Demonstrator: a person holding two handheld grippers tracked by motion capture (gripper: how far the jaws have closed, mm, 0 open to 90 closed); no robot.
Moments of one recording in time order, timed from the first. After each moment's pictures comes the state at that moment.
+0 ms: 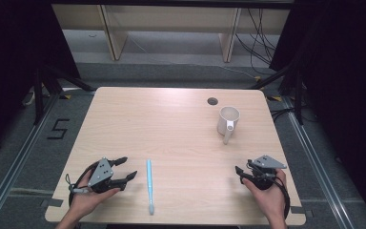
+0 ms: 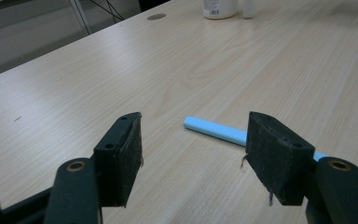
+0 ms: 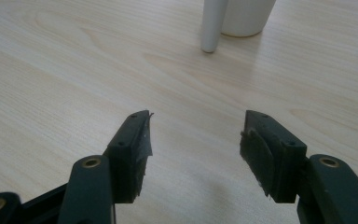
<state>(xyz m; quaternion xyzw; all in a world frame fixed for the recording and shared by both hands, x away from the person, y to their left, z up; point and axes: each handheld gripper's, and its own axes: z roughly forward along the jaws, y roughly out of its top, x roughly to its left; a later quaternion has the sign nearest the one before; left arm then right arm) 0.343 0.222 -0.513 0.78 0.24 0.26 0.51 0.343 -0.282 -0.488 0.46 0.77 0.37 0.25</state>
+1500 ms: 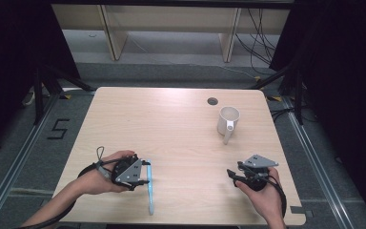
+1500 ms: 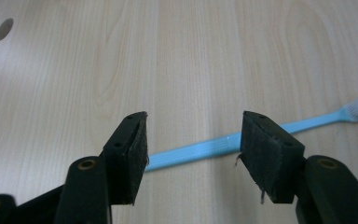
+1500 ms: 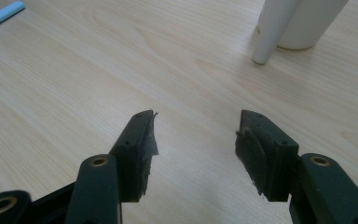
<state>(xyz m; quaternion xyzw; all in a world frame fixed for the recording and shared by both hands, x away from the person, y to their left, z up) 0.367 0.161 -0.464 0.93 -0.07 0.19 0.32 0.336 -0.257 -0.472 0.43 0.80 0.37 0.20</state>
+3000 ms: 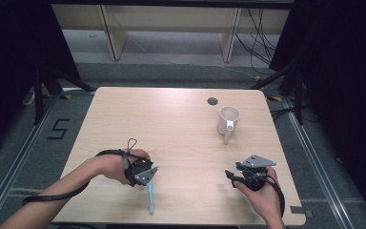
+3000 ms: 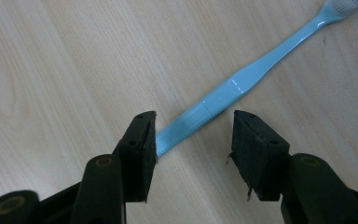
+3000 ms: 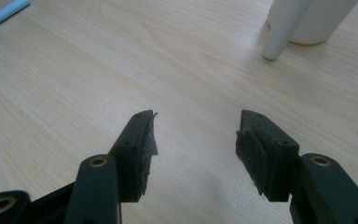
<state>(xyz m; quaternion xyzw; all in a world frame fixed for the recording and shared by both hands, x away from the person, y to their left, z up) 0.394 0.120 -0.471 0.95 -0.26 0.08 0.13 0.337 -0.253 -0.473 0.43 0.80 0.36 0.19</state>
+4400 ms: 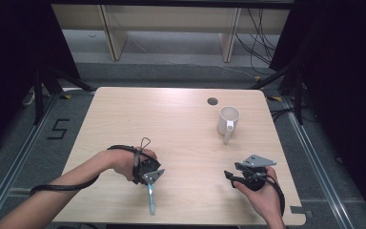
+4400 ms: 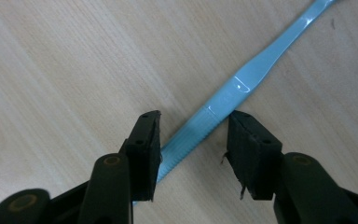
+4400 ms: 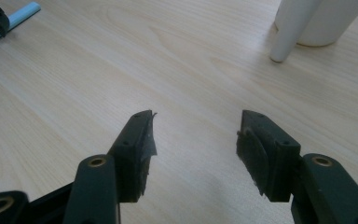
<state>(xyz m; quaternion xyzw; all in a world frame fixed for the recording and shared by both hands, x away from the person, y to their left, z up) 0.406 0.098 -0.478 0.95 -0.31 0.04 0.08 0.338 -0.253 -0.472 0.42 0.81 0.37 0.19</state>
